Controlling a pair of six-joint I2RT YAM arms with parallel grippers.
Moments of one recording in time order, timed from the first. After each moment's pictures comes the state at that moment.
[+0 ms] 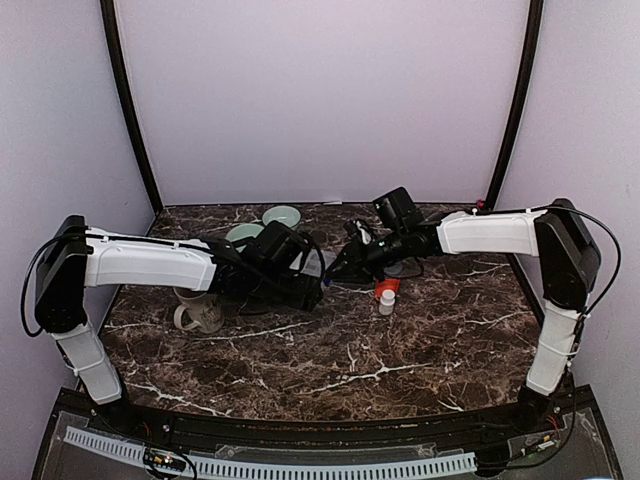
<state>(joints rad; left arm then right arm) -0.93 1.74 1.20 -0.33 -0.17 -0.47 0.68 1.87 1.31 -0.24 -0.67 0.76</state>
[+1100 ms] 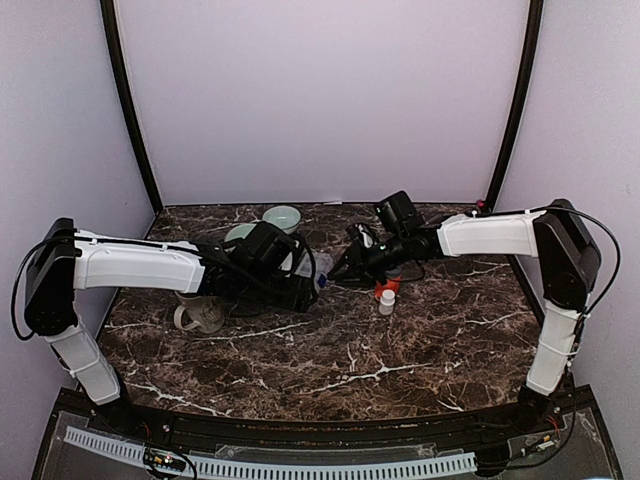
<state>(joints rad) -0.92 1.68 1.13 -0.30 -0.12 -0.49 0.68 1.87 1.28 -0.23 -0.65 0.76</state>
